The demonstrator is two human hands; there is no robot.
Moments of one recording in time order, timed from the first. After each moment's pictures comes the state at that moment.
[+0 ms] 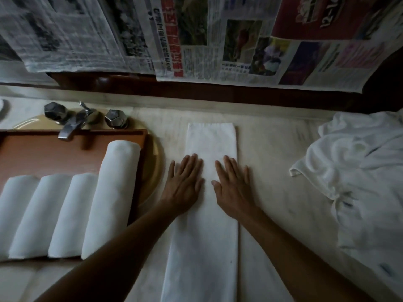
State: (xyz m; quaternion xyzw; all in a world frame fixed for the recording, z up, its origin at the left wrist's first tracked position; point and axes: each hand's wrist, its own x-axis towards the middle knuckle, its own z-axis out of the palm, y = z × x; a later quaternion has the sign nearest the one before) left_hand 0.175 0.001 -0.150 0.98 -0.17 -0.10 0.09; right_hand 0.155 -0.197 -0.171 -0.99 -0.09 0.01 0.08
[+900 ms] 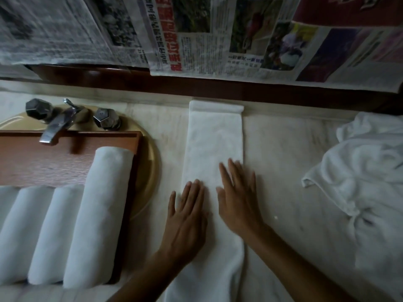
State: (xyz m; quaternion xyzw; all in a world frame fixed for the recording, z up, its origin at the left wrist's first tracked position) left_hand 0.113 -0.016 -0.159 0.97 -0.13 -0.06 0.21; right_hand 0.165 -0.194 -0.162 -0.99 -0.07 -0.04 0.14
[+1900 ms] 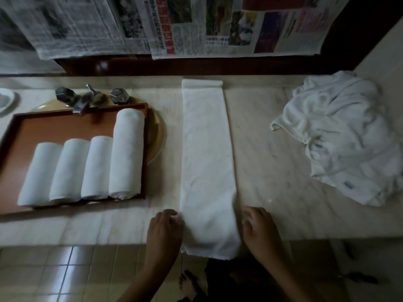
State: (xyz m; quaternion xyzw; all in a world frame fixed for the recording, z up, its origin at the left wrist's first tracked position) left_hand -0.093 0.049 -0.129 0.94 0.08 -0.07 0.34; right_hand -0.120 -0.211 -0.141 -0.95 0.12 -0.04 0.30
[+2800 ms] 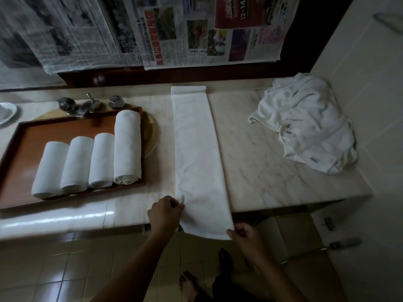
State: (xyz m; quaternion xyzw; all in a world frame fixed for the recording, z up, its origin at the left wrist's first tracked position) left_hand -0.101 0.048 -0.116 0.94 0.11 -0.13 0.31; right_hand -0.219 -0.173 -0.136 -0.70 0.36 0.14 0.59
